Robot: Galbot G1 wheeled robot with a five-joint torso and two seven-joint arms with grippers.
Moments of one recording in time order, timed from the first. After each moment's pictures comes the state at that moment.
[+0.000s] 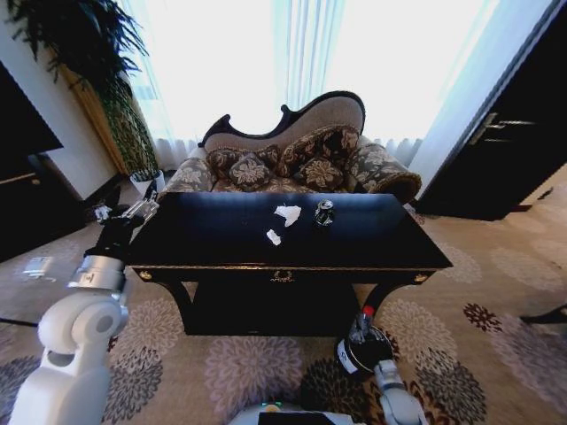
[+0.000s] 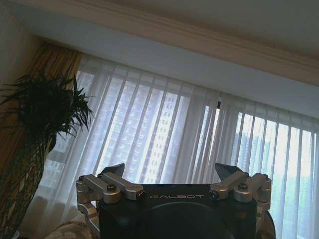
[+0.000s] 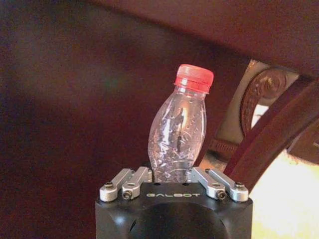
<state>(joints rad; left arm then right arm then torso) 1.23 -1.12 -0.87 -2.30 -0.84 0.19 -0.12 -1.45 1.38 0.68 1.31 -0.10 0.38 -0.05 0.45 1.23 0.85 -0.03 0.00</state>
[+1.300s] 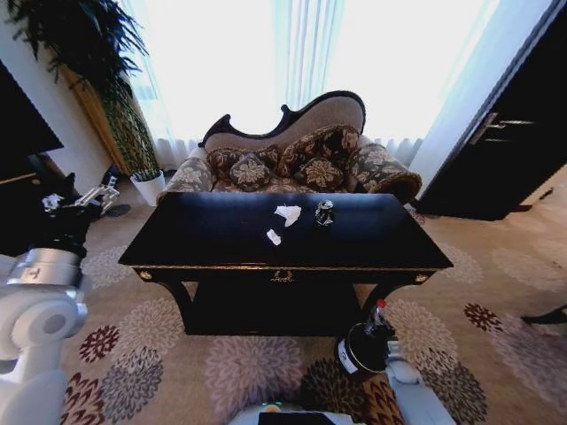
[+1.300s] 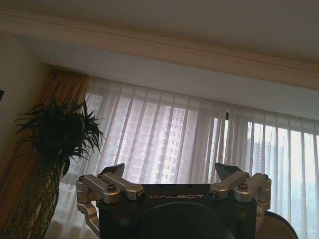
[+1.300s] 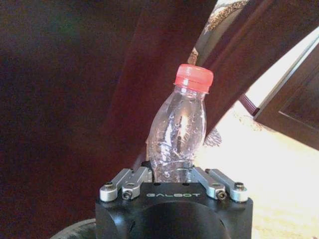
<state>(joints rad) 1.26 -1.02 -1.06 -2.31 -0.95 0.20 -0.11 -1.05 1.20 0.66 0.74 -0.09 0.38 -0.03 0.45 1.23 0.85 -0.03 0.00</state>
